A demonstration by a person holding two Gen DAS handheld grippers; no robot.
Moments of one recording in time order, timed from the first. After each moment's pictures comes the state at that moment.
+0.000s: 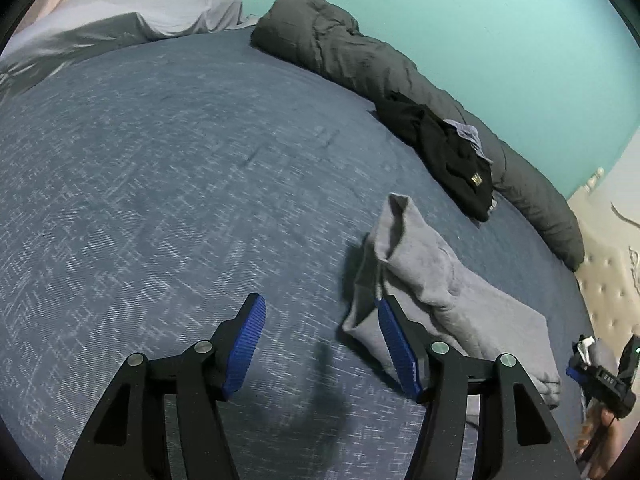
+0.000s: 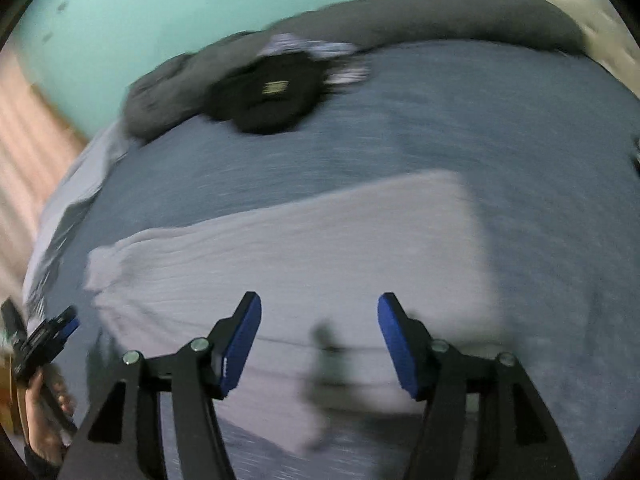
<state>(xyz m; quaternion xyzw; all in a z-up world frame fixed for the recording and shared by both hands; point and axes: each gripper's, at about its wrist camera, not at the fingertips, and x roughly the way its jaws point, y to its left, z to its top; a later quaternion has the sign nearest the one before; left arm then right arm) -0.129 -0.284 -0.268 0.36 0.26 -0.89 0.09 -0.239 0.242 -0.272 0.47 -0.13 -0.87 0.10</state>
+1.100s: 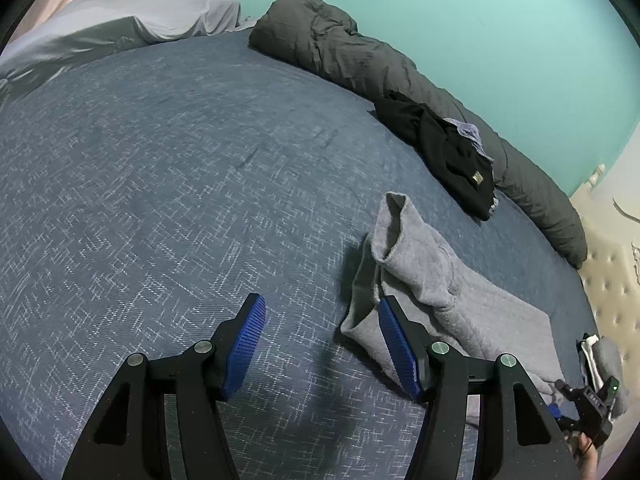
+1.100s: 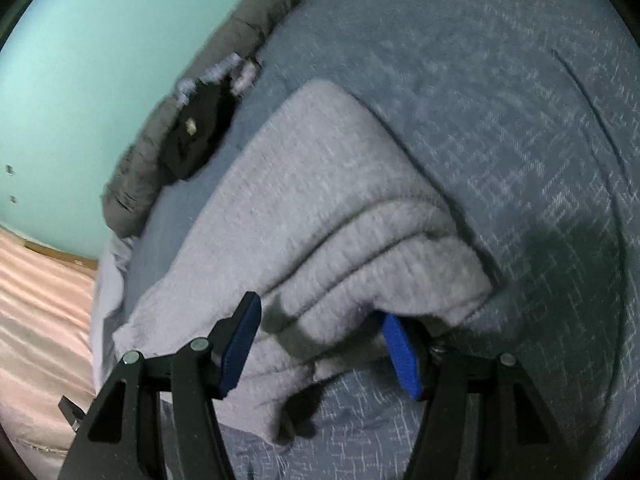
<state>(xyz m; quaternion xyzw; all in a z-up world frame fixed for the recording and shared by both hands) -0.128 -0.280 -0.268 0.36 0.26 -0.89 0.10 -0.206 0.285 -0.344 0.43 -0.38 -0.81 0.07</state>
